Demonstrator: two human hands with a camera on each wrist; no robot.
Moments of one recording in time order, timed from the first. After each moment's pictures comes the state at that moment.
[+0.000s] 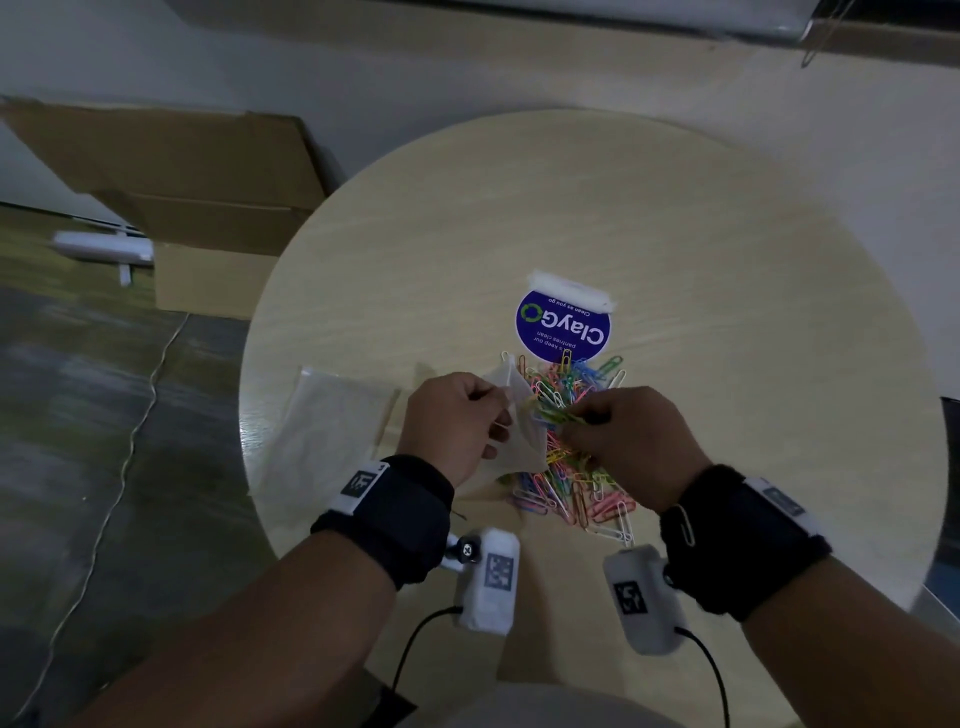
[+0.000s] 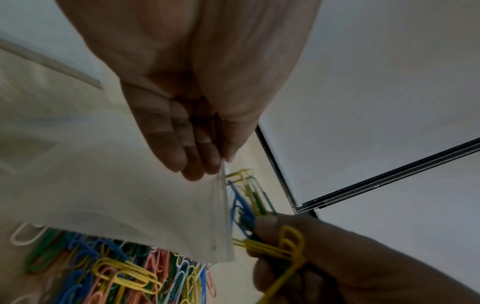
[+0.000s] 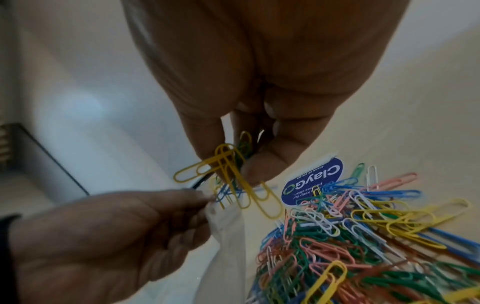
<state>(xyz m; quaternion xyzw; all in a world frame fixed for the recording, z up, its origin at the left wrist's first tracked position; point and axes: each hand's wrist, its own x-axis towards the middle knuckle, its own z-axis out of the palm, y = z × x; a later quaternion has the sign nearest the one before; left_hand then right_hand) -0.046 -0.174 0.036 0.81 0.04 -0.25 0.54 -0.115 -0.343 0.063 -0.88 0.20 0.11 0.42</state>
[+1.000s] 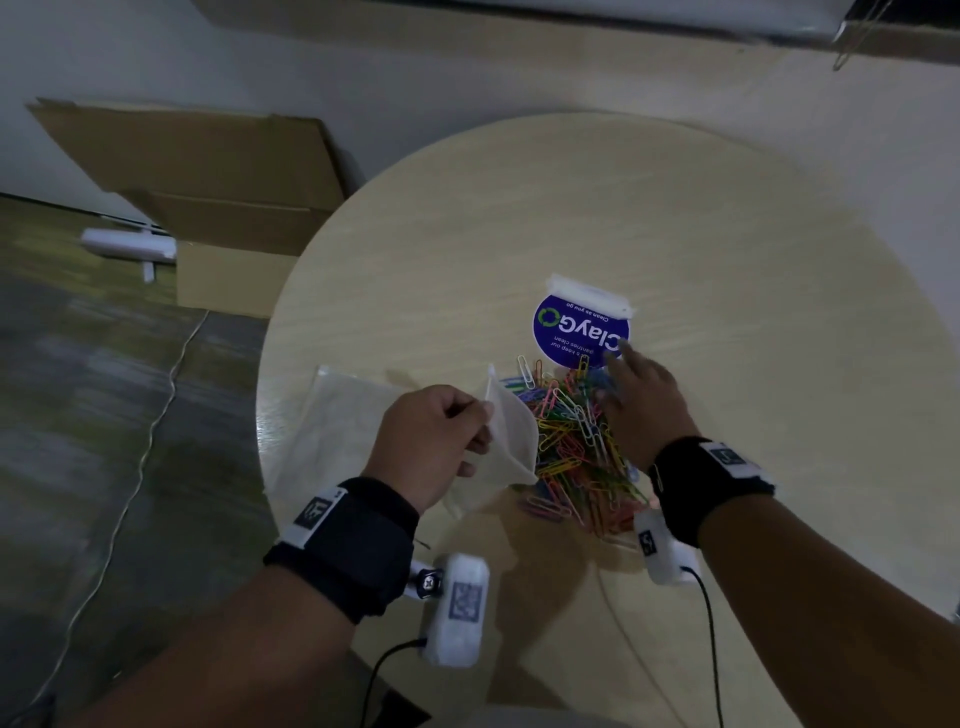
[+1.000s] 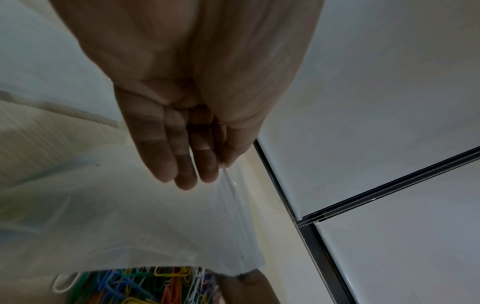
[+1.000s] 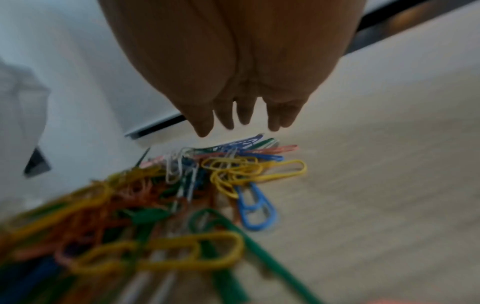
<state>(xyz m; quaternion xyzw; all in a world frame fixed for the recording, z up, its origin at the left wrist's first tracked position) -0.046 -0.137 0.040 0.81 0.04 -0.24 0.54 -0.075 -0.386 -0.042 -0.96 0.15 0.10 0.20</state>
